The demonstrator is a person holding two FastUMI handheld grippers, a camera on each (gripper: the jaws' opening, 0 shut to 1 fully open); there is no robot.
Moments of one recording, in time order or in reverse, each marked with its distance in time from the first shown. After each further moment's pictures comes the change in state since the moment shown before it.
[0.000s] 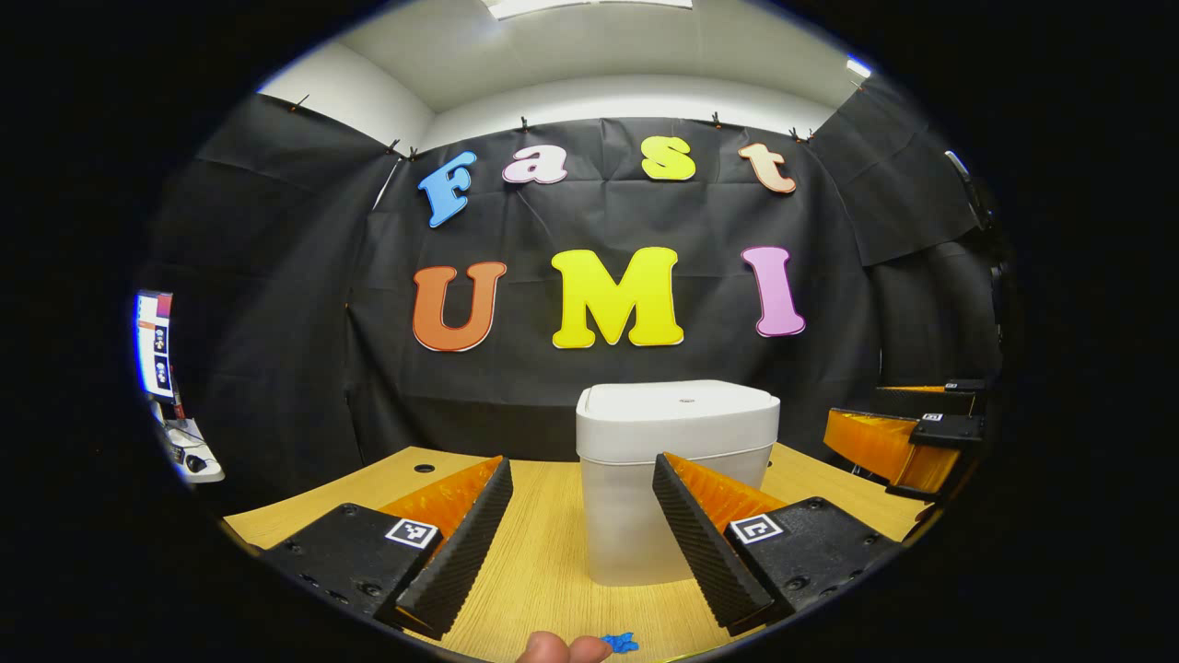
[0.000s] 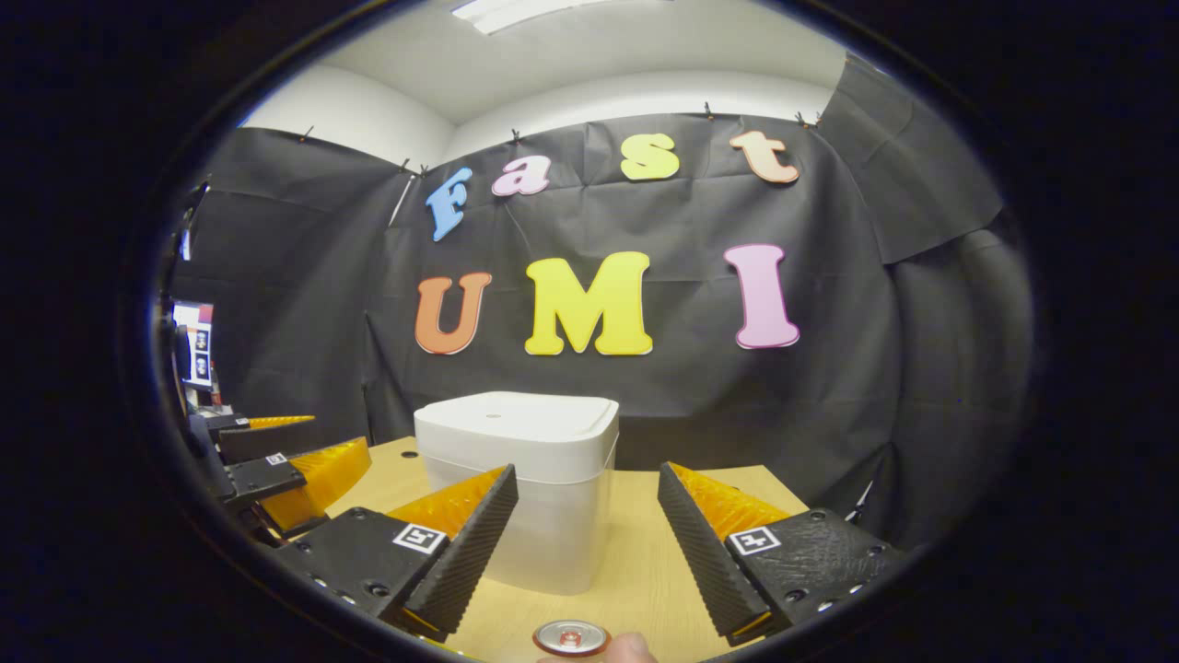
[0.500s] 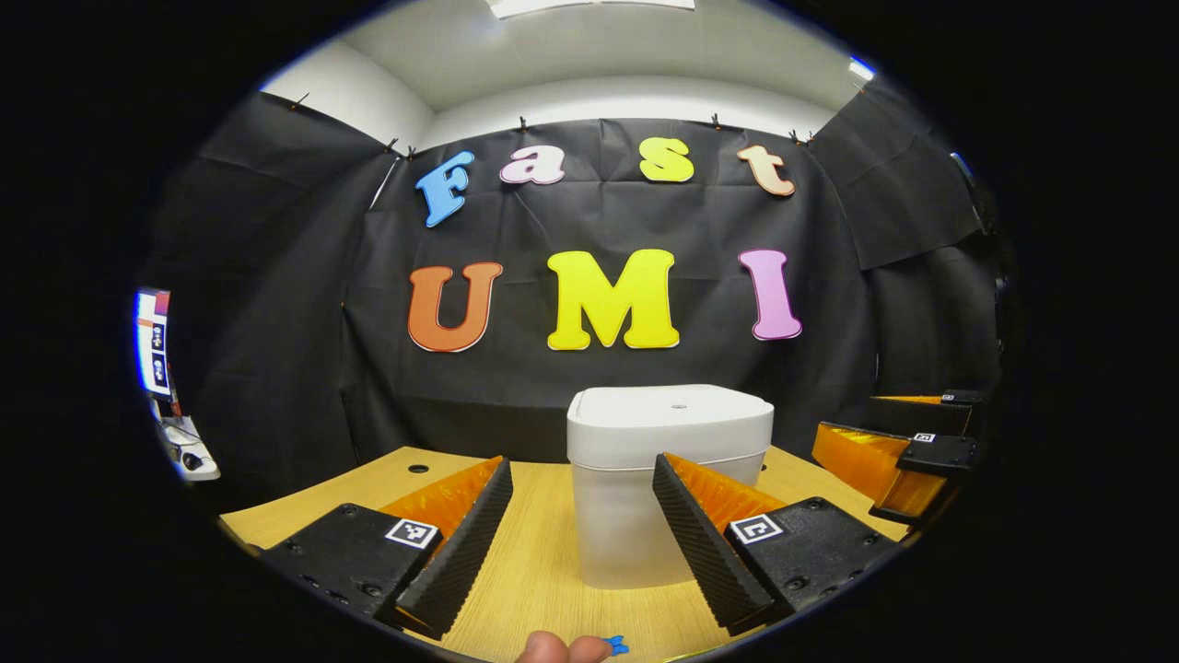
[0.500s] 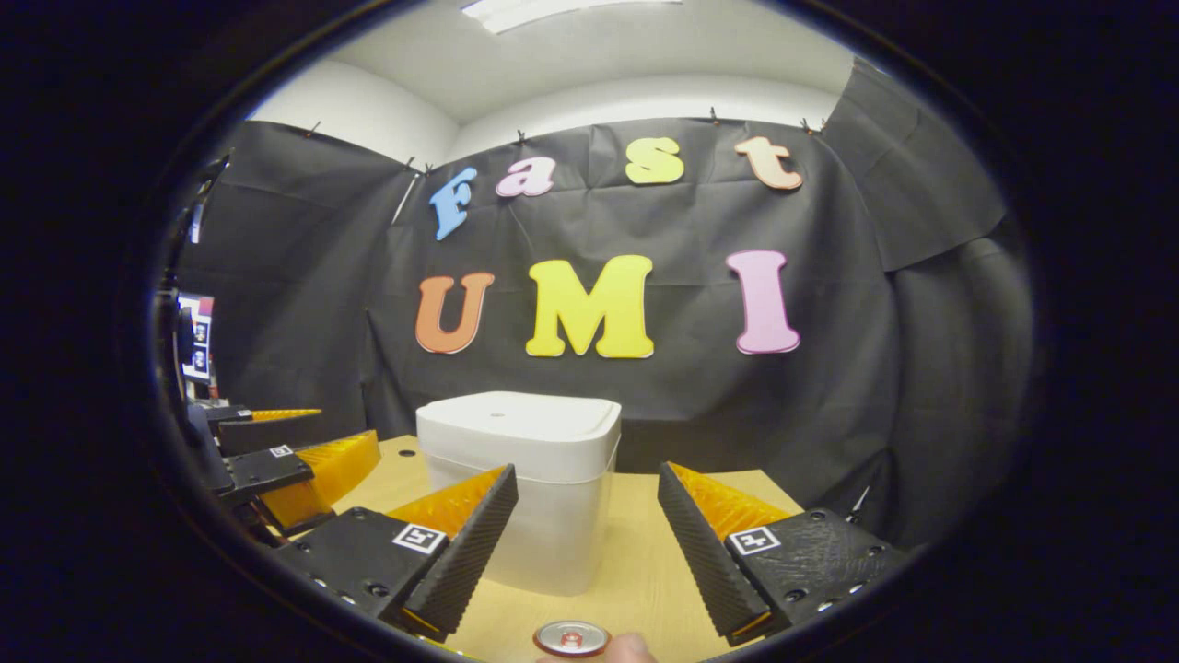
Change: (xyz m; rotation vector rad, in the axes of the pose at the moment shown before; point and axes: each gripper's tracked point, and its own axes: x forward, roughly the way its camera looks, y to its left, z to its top) left arm 0.002 -0.004 0.006 -0.002 -0.006 -0.003; right arm 0.001 0.008 -0.004 -0.027 -0.010 0.002
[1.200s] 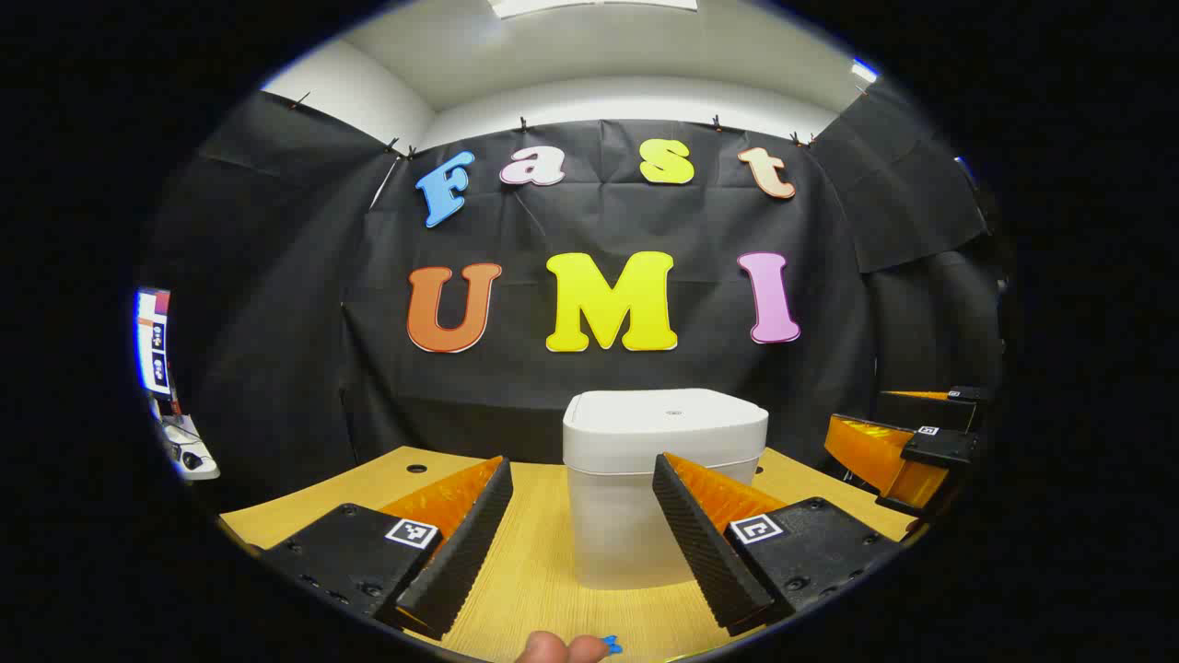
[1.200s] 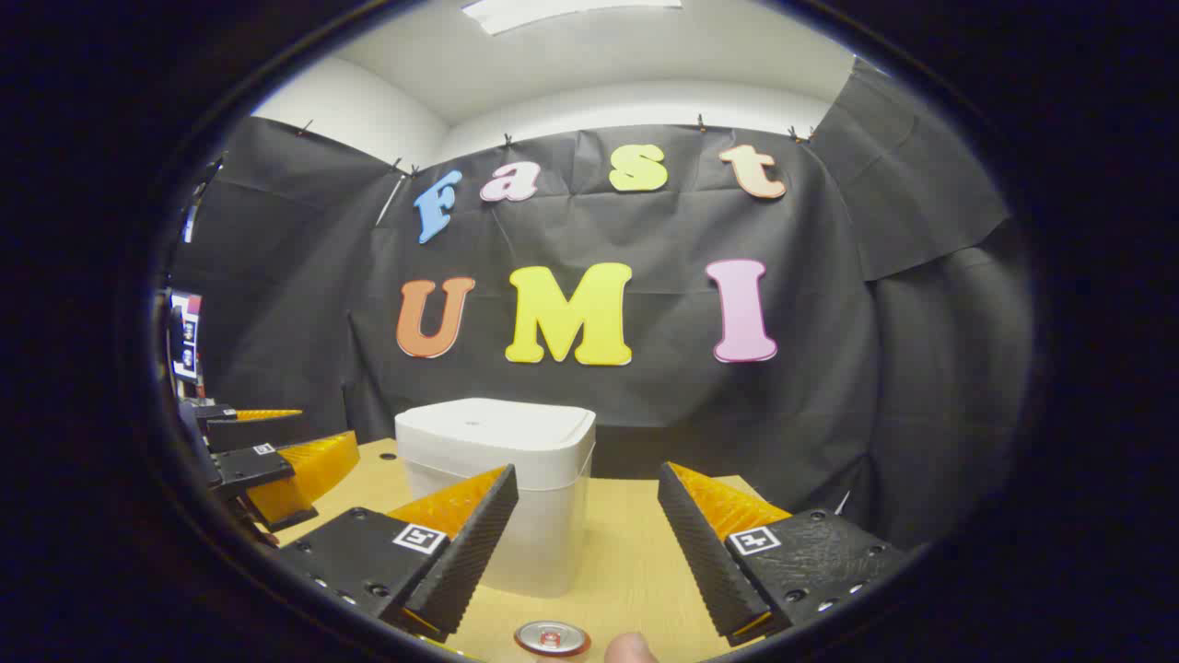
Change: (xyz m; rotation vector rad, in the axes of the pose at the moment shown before) left arm 0.000 -0.005 0.004 -0.009 0.002 -0.011; right arm -0.008 -0.018 0.013 -0.014 -0.027 -0.069
